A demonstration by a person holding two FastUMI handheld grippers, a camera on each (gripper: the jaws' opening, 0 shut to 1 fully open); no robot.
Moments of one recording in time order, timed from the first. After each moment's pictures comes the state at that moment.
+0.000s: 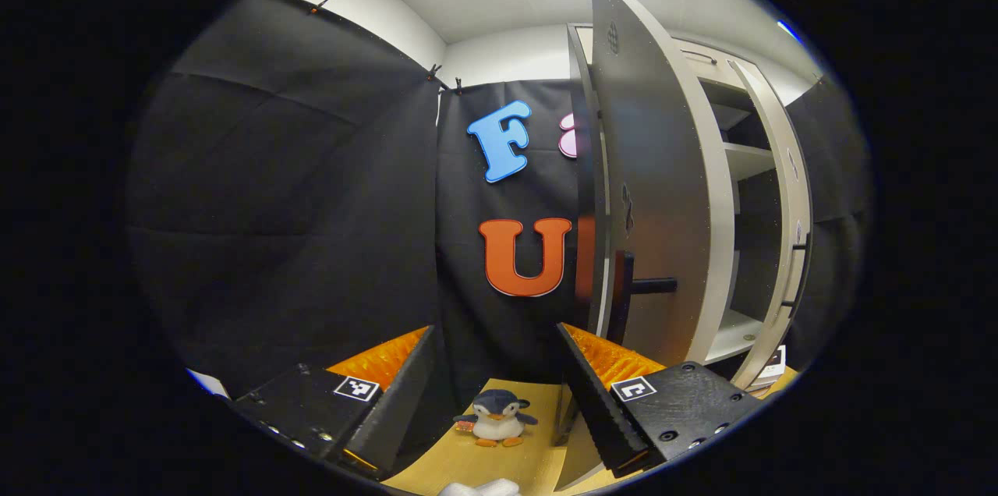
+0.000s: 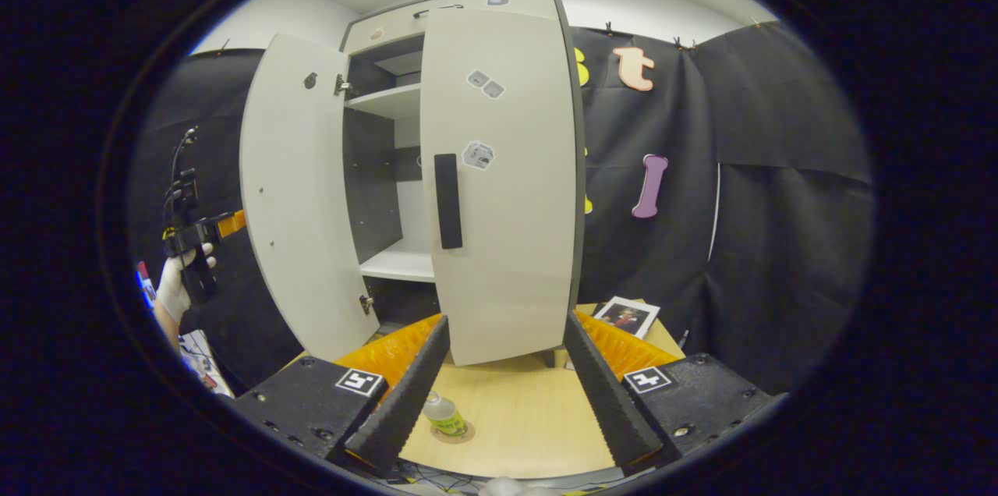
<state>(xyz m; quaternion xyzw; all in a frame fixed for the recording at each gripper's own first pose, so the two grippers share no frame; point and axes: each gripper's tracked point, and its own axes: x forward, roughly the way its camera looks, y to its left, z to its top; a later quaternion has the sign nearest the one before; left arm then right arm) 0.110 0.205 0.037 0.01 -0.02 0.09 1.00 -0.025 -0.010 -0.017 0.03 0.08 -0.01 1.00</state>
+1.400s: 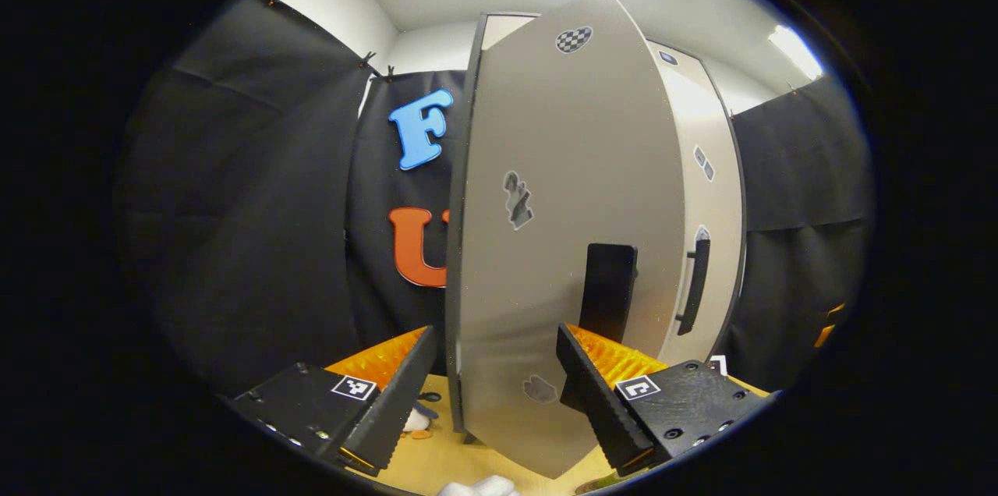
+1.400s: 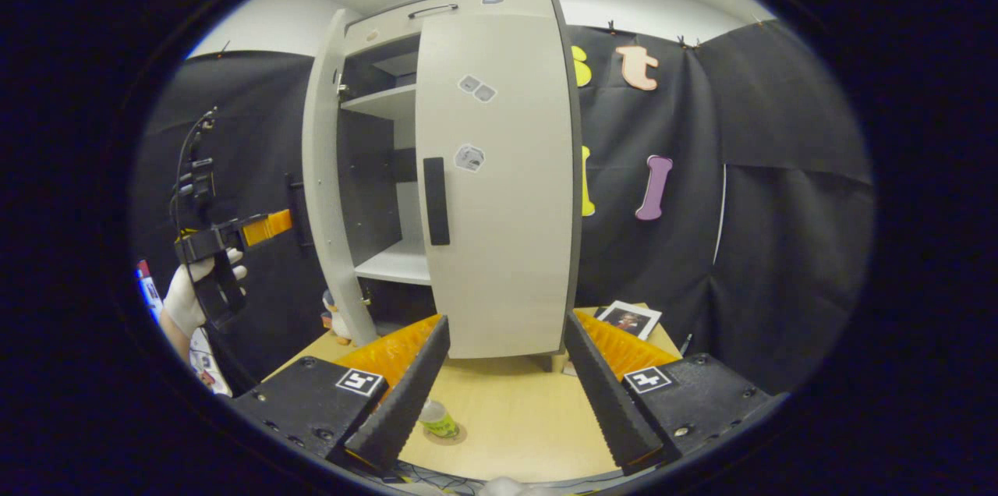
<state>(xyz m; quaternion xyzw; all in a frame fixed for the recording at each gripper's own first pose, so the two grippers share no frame) 0.127 0.047 0.027 -0.02 -0.01 -0.05 1.00 -0.013 -0.033 -0.009 0.03 0.07 0.00 1.00</state>
